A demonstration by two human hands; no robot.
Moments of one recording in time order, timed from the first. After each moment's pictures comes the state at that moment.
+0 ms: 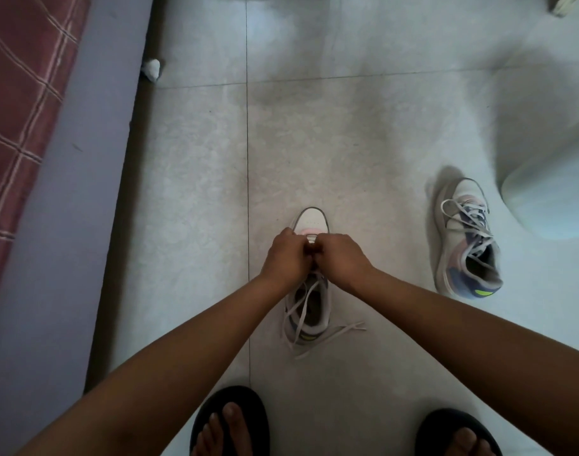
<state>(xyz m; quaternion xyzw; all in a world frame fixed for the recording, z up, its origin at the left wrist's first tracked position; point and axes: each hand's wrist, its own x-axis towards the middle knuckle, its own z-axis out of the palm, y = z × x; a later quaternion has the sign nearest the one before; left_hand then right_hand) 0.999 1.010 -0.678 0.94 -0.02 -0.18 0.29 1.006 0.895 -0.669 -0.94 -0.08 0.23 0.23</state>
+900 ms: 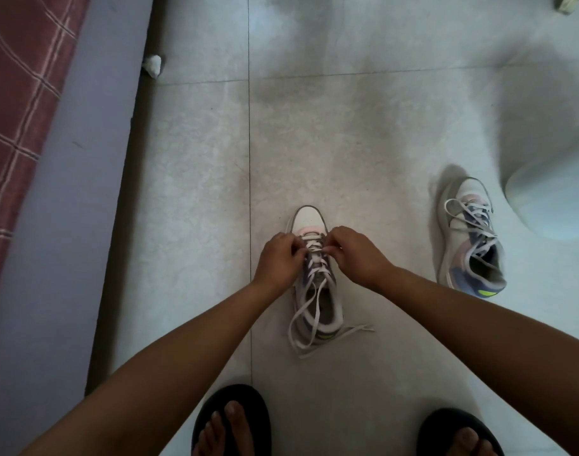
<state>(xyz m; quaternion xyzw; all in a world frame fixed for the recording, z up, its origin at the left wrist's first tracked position) 0.991 1.025 -0.693 0.91 0.05 -0.14 0.39 1.008 0.866 -0.678 -0.93 -0.11 0.22 0.29</state>
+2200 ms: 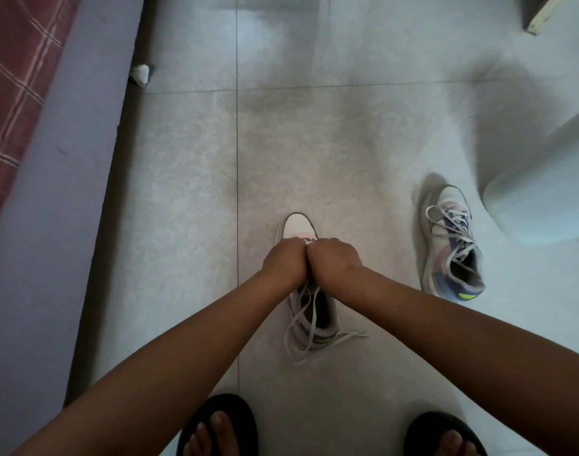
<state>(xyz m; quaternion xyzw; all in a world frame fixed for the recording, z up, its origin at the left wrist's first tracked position) 1.012 0.992 -0.660 0.92 0.00 -0.31 0.24 1.007 0.900 -0.644 -0.95 -0.12 0.28 0.03</state>
